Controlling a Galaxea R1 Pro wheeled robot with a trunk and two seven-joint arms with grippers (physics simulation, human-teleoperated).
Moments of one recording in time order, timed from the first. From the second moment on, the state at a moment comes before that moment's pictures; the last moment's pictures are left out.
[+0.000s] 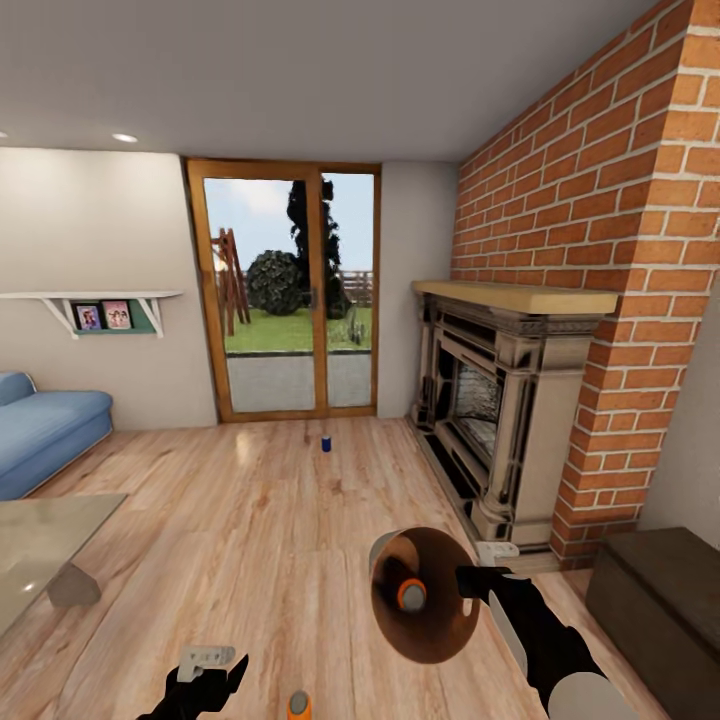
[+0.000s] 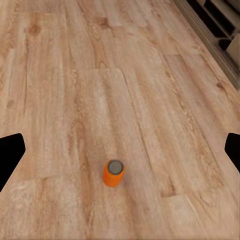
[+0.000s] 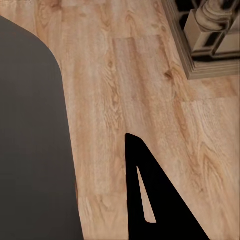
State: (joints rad) left arm -0.27 0.11 0.03 -0.50 0.12 -0.19 -0.27; right arm -0.52 0.02 -0.05 -0.68 0.04 0.40 0.00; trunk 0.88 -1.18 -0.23
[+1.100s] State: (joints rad) left arm -0.27 0.11 0.03 -0.50 0.12 -0.19 -0.27; right arm -0.52 0.02 -0.05 -0.68 0.04 0.40 0.00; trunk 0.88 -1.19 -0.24
